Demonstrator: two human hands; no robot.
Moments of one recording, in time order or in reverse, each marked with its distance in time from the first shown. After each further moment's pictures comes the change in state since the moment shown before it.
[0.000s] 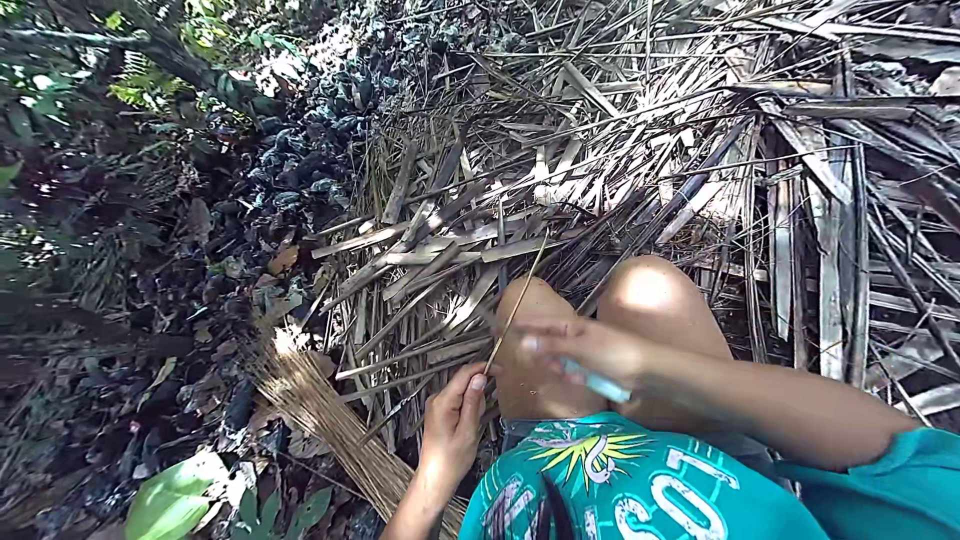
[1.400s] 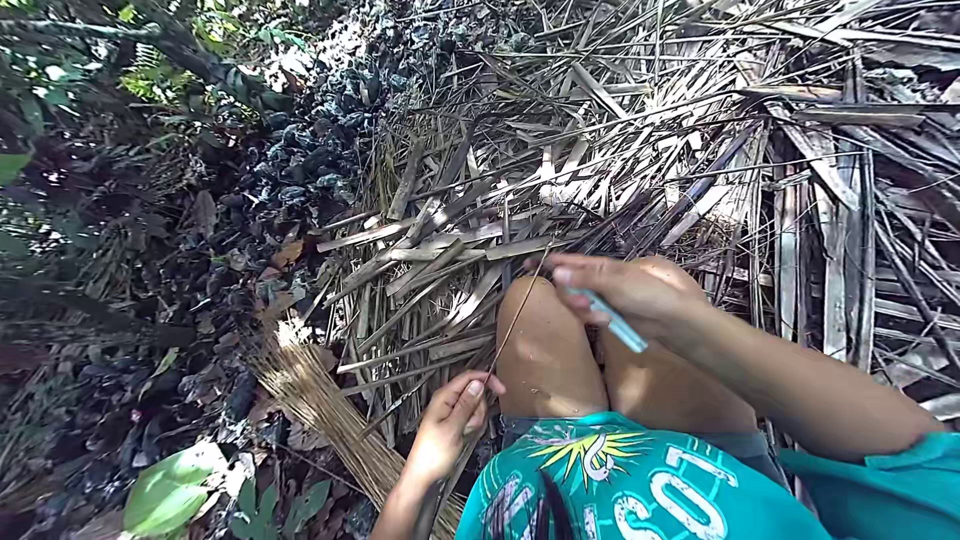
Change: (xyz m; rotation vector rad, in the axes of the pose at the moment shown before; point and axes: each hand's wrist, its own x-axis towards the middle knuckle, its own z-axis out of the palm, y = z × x) left_hand -0.006 -0.001 -0.018 -0.515 -0.237 -0.342; right_hand 0.002 -0.019 -0.027 0.065 0.129 -0.096
